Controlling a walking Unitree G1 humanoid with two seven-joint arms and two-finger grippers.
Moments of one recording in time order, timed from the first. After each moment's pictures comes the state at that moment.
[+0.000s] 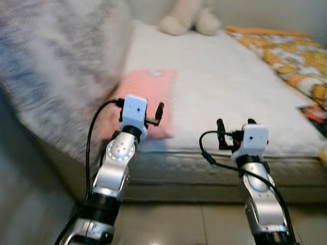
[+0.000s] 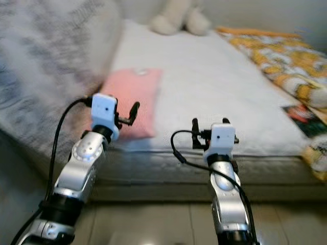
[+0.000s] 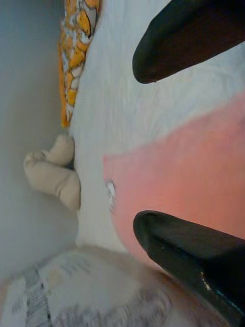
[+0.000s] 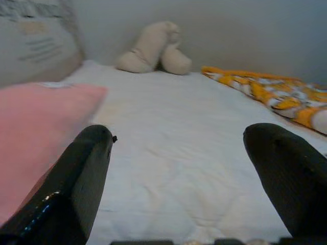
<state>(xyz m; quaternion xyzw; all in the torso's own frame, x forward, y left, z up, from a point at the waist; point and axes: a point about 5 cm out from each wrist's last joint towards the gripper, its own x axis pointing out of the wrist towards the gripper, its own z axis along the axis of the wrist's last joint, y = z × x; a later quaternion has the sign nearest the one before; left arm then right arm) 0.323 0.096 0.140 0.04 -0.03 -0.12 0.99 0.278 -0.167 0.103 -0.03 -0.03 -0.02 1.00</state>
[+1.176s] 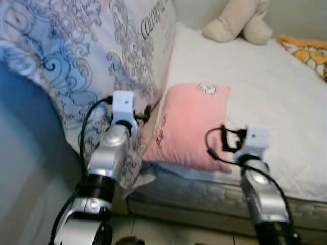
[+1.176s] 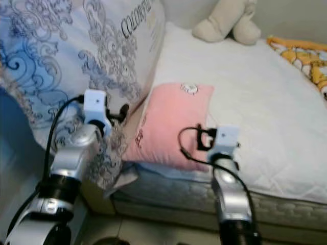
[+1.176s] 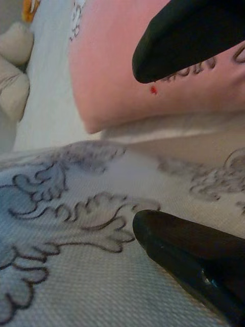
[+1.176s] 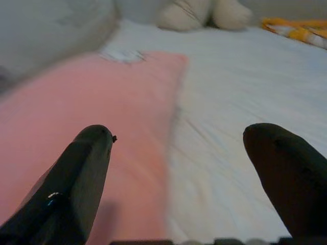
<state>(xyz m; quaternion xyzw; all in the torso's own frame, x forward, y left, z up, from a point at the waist) 0.353 0.121 0.127 -0.03 0.10 -0.08 0.99 0.289 -0.192 0.080 0.01 0.07 -0.06 1.00</state>
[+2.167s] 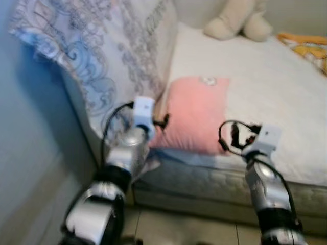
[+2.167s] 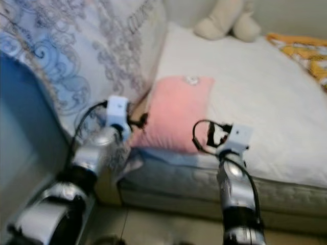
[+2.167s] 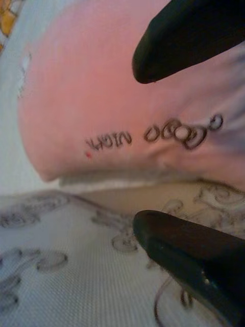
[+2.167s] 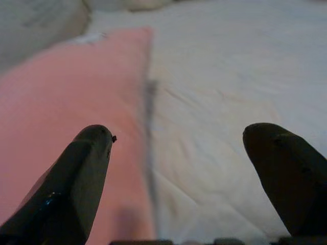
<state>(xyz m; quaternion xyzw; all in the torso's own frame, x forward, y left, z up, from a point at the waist) 0.363 0.089 0.102 -0.03 0.14 -0.14 0.98 0.307 -0.212 0.069 0.10 0.10 -0.11 0.98</state>
